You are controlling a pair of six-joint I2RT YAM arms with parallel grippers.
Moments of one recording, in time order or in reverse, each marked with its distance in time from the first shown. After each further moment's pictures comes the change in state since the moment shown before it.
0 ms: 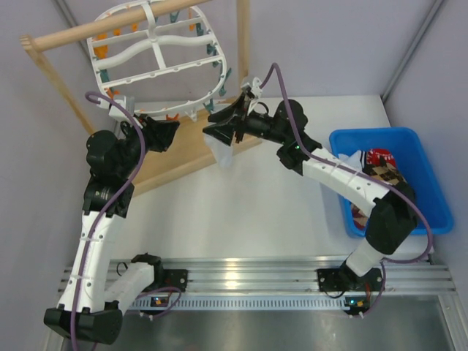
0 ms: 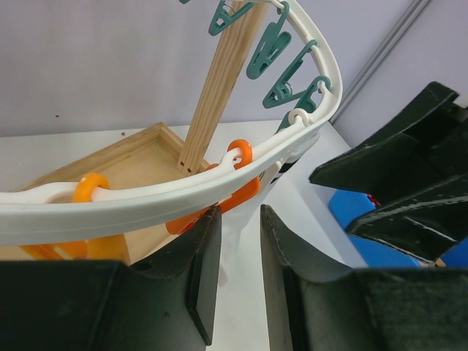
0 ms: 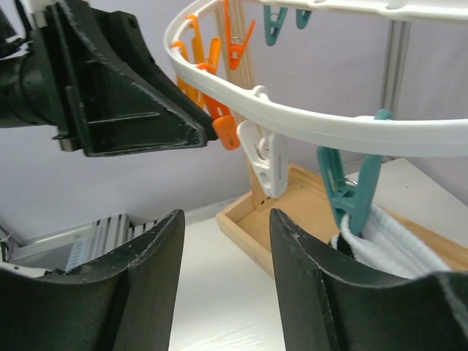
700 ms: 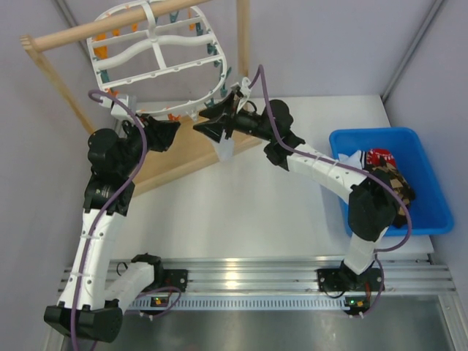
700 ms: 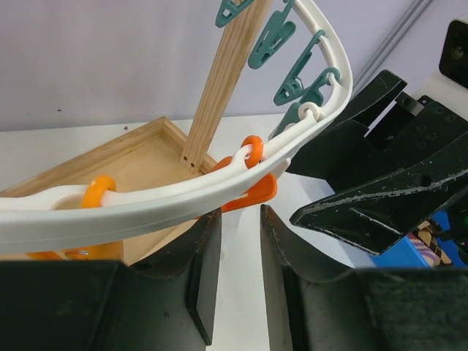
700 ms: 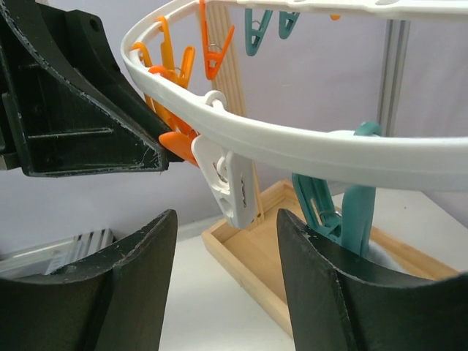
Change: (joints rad) left arm 0.000 0.014 0.006 -0.015 0.001 0.015; right arm 0.006 0.169 0.075 0.141 0.004 0.014
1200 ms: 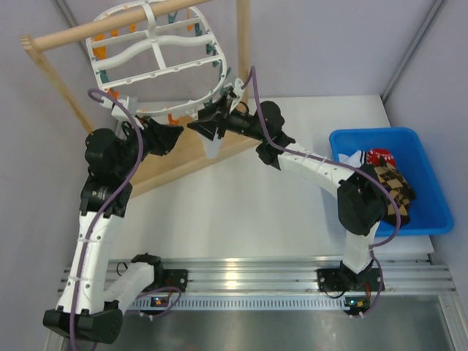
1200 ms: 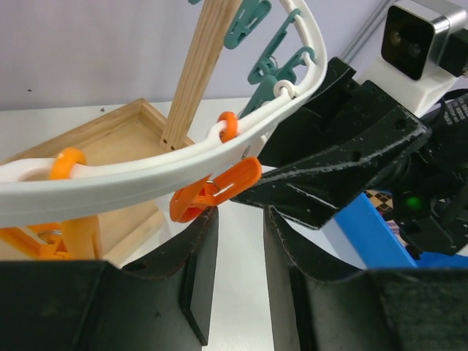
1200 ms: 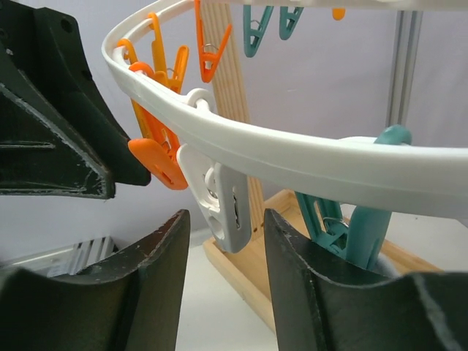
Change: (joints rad) left arm 0.000 -0.008 0.028 -0.075 0.053 -0.027; right arm 0.018 0.092 0.058 0.068 0.003 0.030
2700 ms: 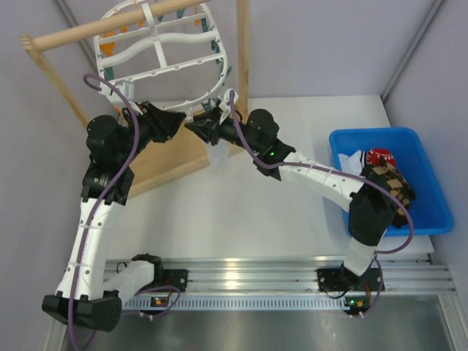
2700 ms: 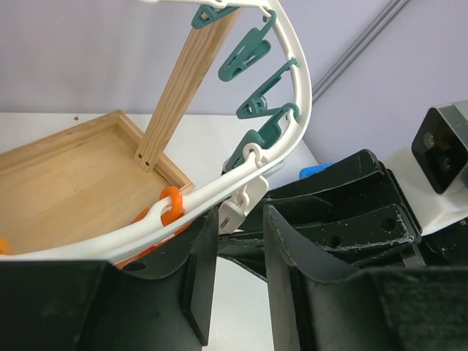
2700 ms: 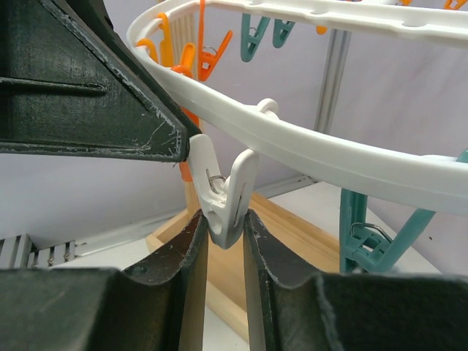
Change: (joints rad) left arm -0.015 0.092 0.104 0.023 -0.014 -0.142; right arm 0.115 -0.103 -0.038 -0.161 0.274 -0.302
